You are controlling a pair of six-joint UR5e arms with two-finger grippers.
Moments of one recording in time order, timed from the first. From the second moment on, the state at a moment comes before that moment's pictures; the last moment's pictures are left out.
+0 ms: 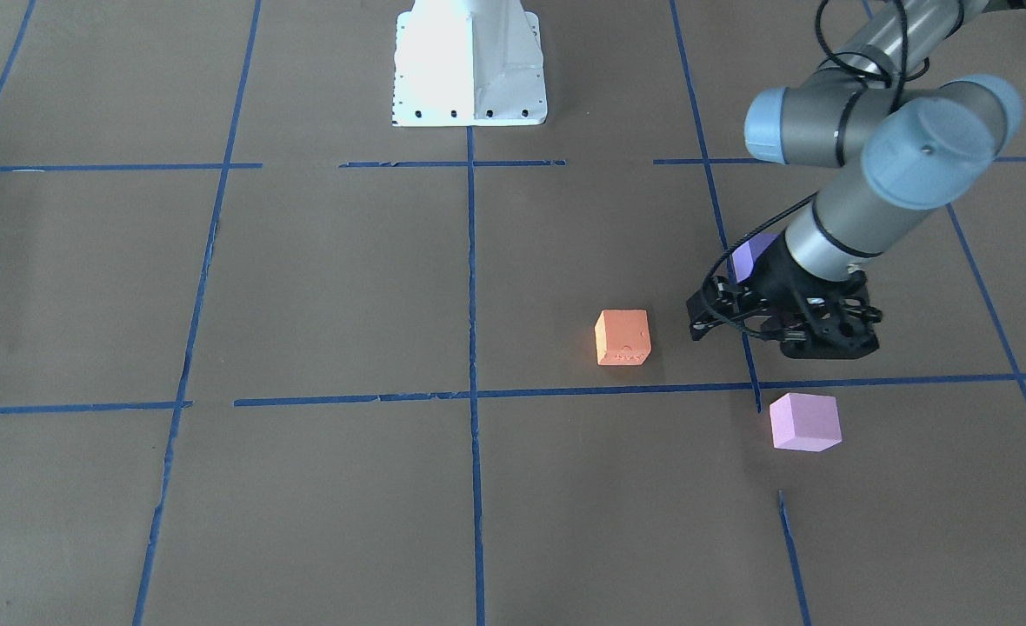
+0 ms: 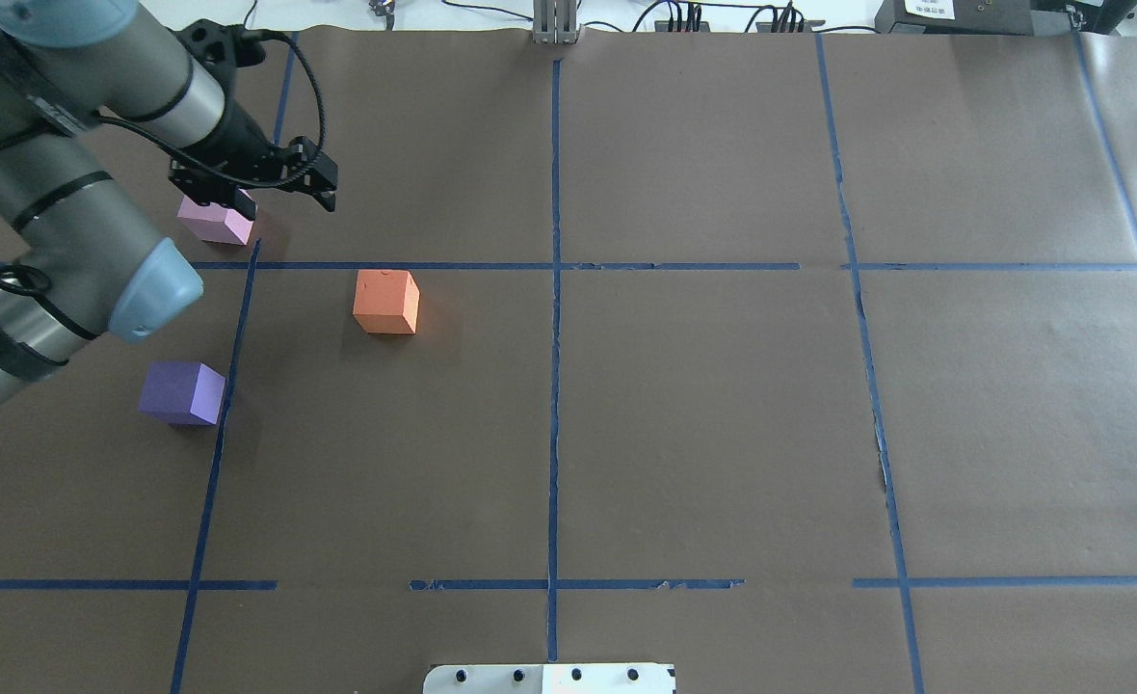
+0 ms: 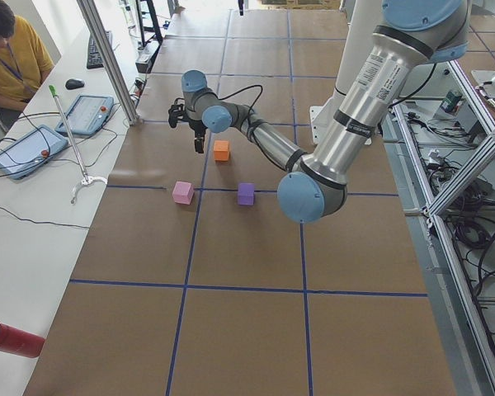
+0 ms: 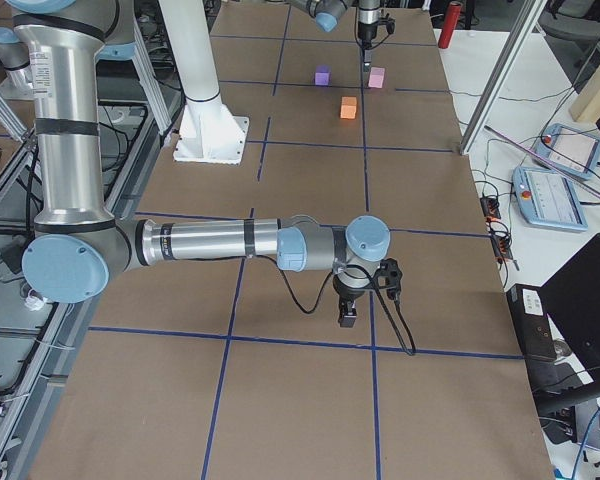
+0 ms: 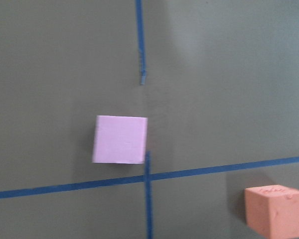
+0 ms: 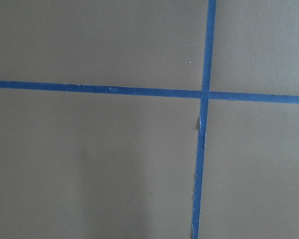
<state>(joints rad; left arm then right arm) -0.90 -2.13 -1.60 -1.77 -2.18 -1.02 1.46 -1.56 1.64 -1.61 2.38 0.06</state>
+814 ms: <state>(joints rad) -0.74 -2.19 -1.47 -1.86 -1.98 -1.20 1.46 -1.56 1.64 -1.61 2.38 0.06</state>
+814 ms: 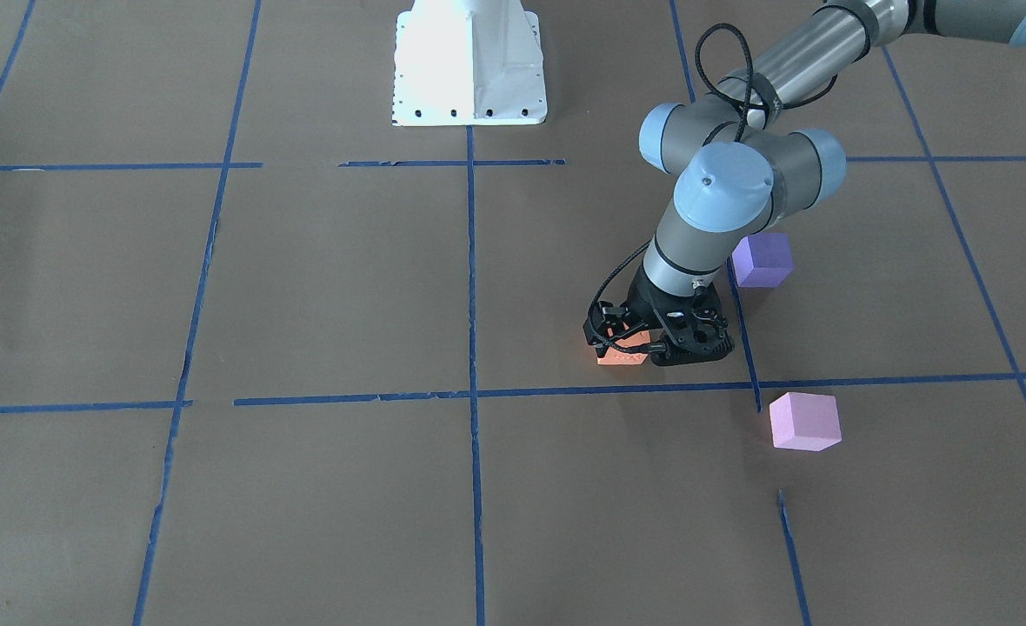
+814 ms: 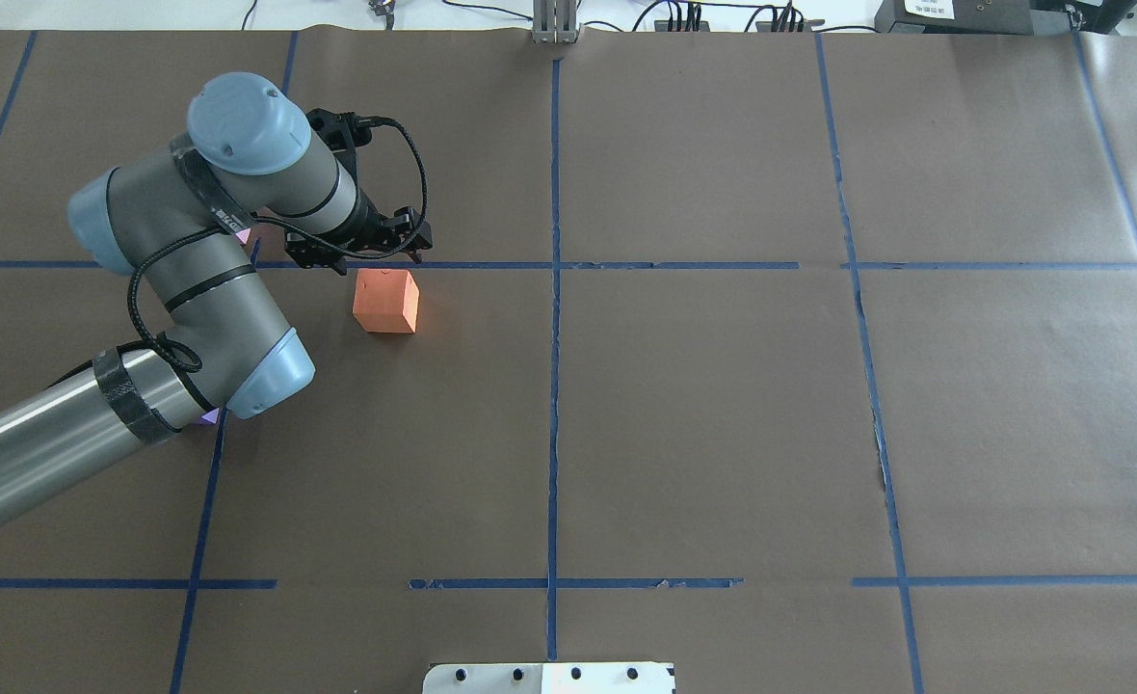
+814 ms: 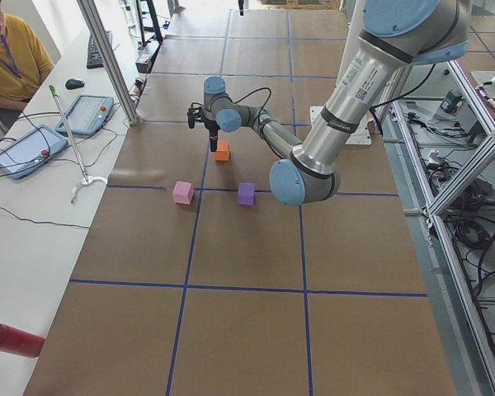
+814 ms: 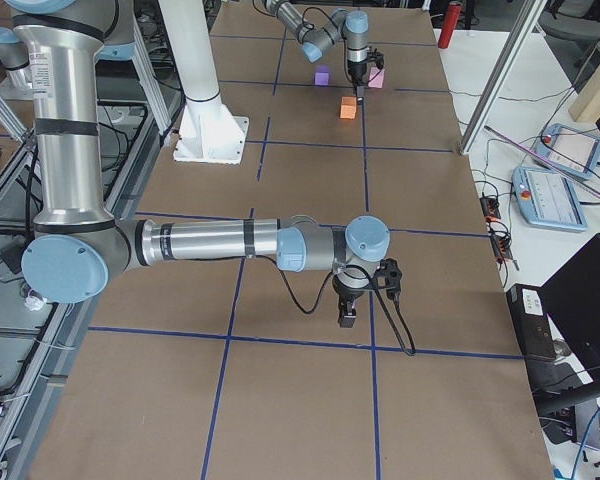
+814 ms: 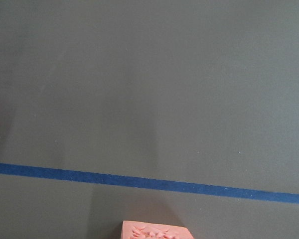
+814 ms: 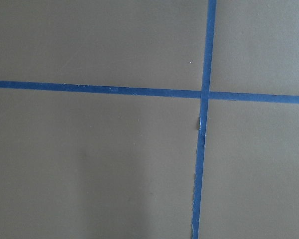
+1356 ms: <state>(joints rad) -0.70 -2.19 -1.37 -1.97 -1.97 -1.20 1.46 -1.56 1.64 -1.61 2.38 0.06</state>
